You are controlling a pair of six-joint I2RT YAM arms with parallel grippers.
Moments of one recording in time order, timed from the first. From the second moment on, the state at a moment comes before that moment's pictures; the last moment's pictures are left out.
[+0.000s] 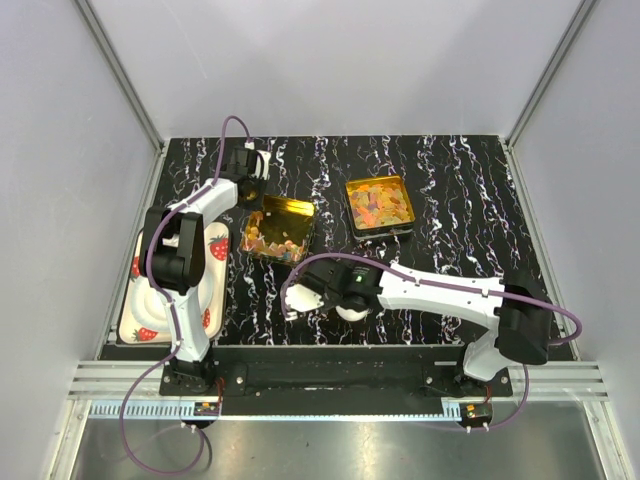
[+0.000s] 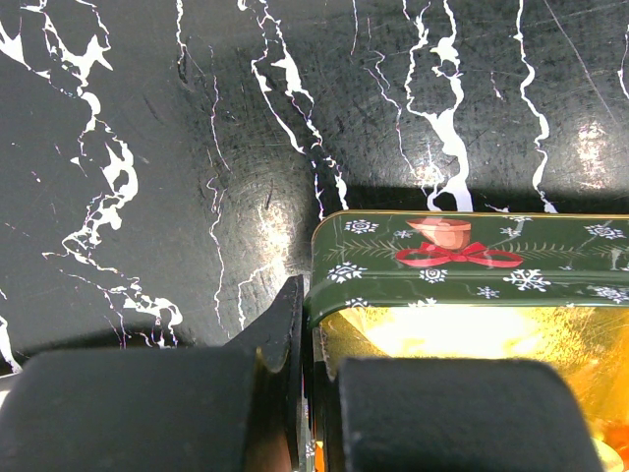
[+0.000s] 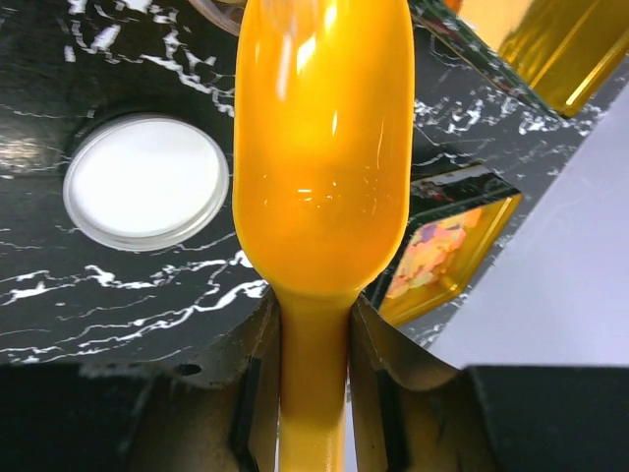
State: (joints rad) left arm -0.20 1.98 1.45 -0.42 -0.03 0.03; right arm 1.20 1.57 1.23 -0.77 0.38 -0.85
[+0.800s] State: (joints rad) left arm -0.20 2.04 1.58 -0.50 -0.07 0.08; right arm 1.05 1.43 1.27 -0.75 0.39 -0.85
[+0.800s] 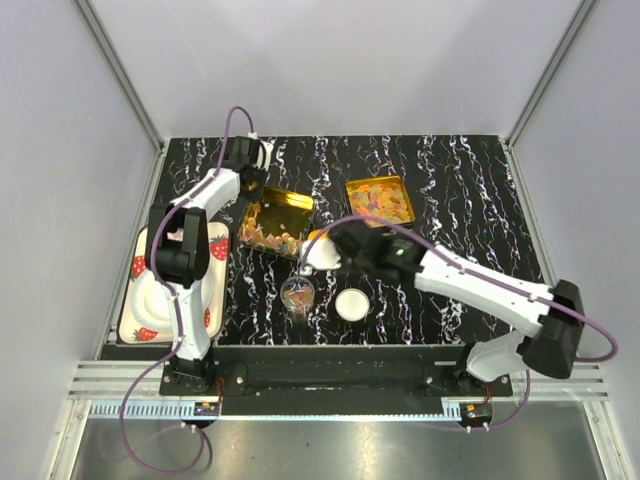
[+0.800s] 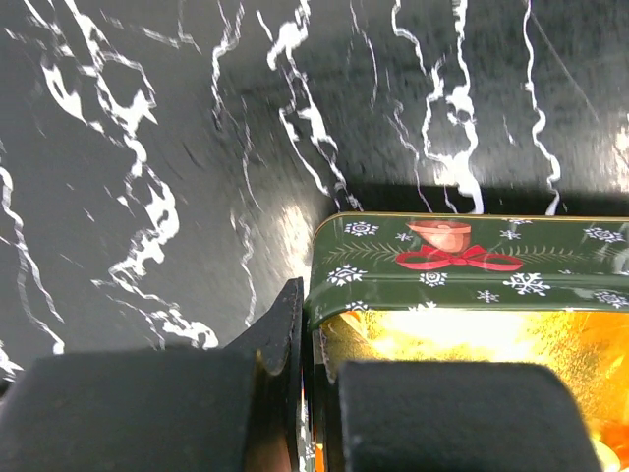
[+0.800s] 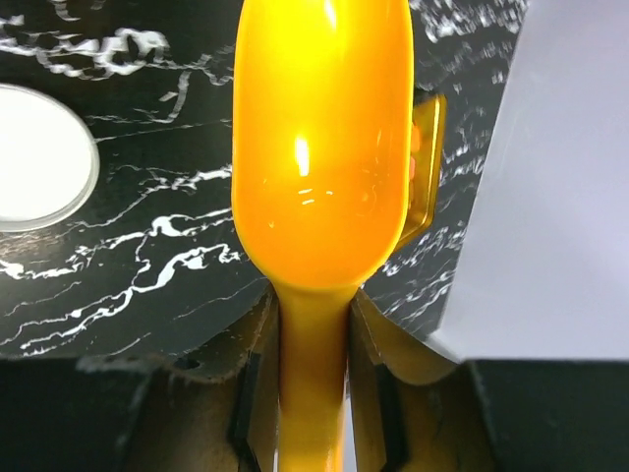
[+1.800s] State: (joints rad) left arm -0.09 2.41 2.14 -0.65 -0.13 -0.03; right arm 0.74 1.17 0.81 -0.41 0.16 -0.65
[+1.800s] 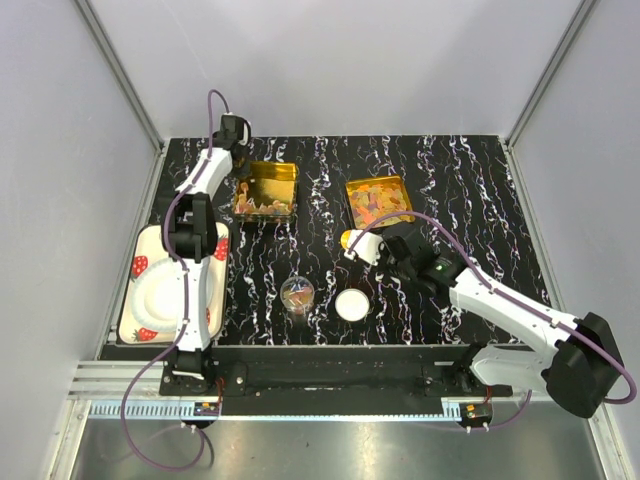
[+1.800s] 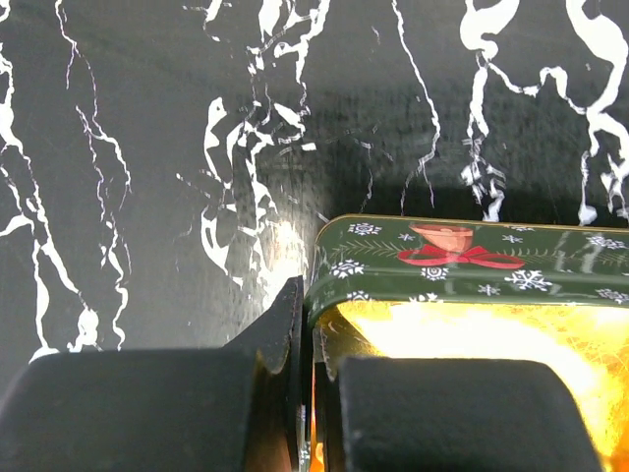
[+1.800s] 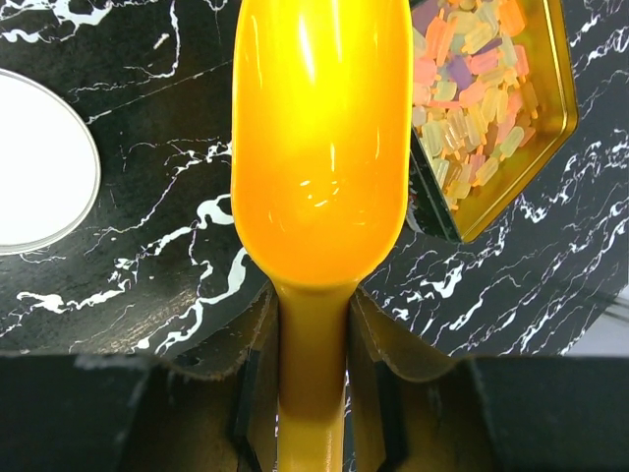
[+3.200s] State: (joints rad) left arm -0.13 1.76 1.76 -0.46 0.65 -0.02; right arm 0.71 1.20 1.02 -0.23 0.15 -0.61
